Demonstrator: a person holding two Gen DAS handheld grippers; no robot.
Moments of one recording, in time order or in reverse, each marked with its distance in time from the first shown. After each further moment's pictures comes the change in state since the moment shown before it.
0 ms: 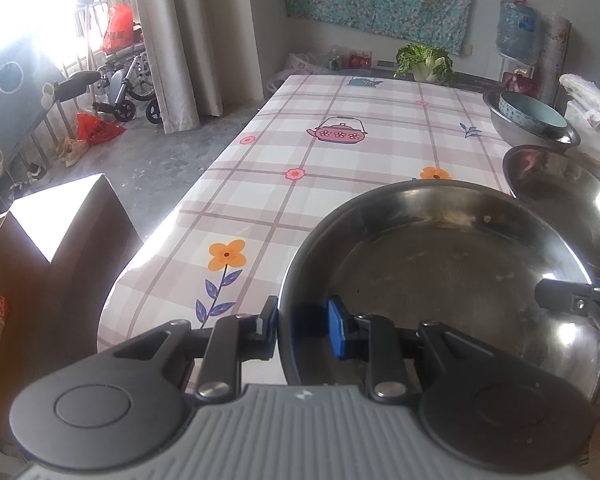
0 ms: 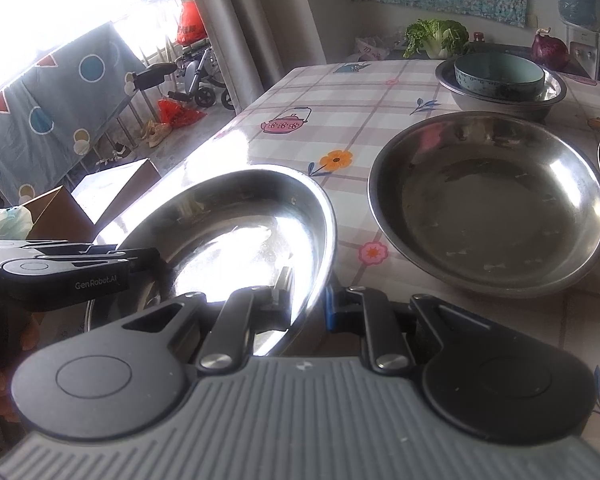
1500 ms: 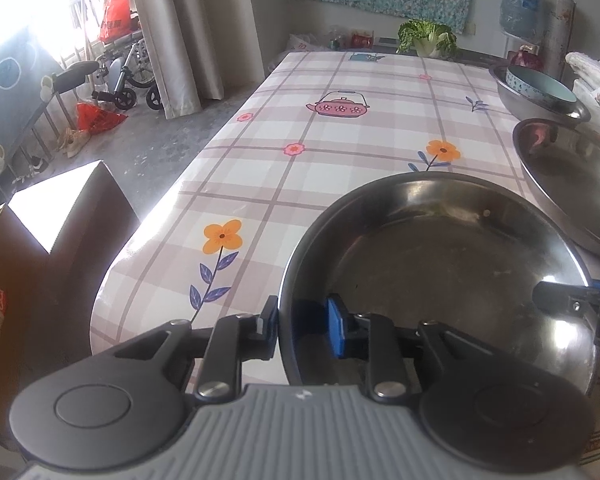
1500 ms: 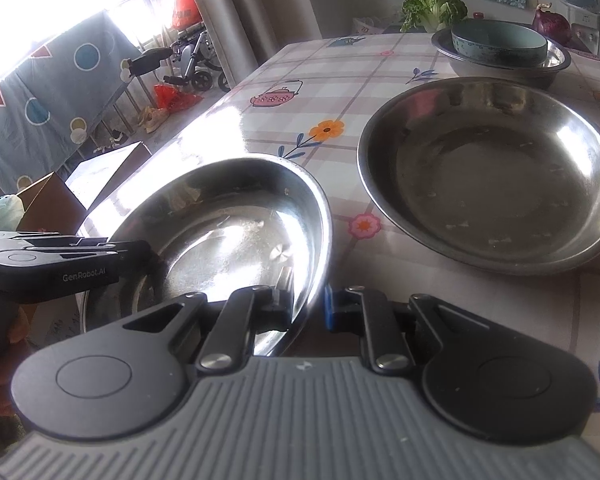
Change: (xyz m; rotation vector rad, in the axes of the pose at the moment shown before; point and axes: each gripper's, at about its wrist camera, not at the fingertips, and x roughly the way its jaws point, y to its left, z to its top) left arm 0.016 -0.006 -0.004 0.019 0.061 0.026; right arm 0.030 -0.013 -0.004 0.012 0.059 0.002
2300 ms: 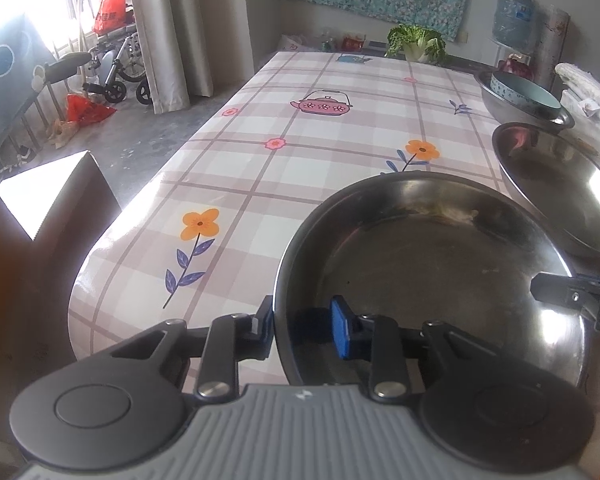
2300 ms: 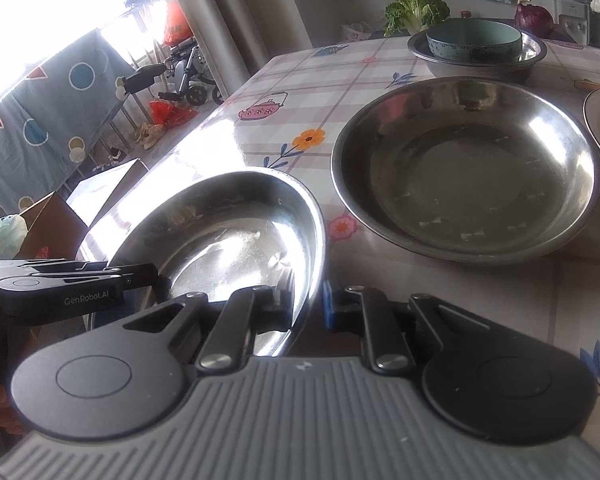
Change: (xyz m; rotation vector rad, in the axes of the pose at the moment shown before) left arm -0.005 -0.008 -0.008 -0.035 -0.008 -0.050; right arm -0.014 -0.013 -0.002 0.057 -0.031 0.005
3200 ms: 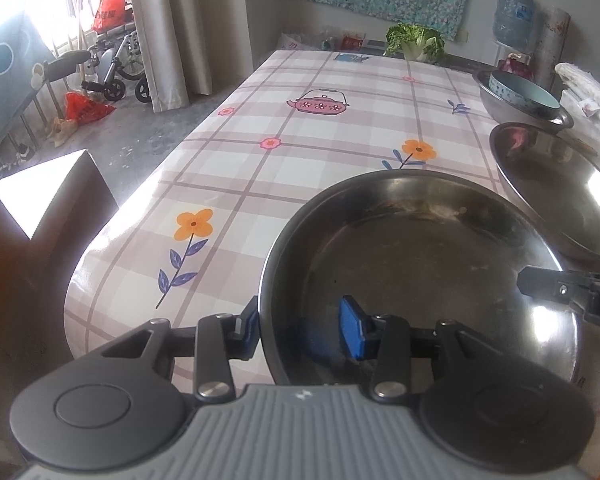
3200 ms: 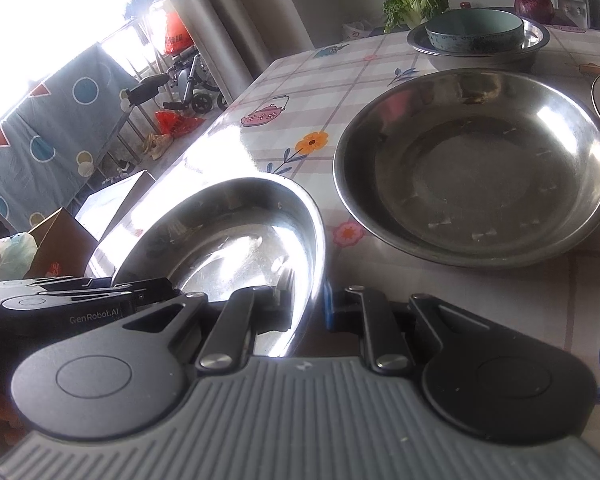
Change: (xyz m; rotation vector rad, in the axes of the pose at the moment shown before) left arm 0.002 -0.006 0.001 -0.001 0.004 -0.005; right arm 0.004 -0.002 0.000 0.049 -0.005 0.031
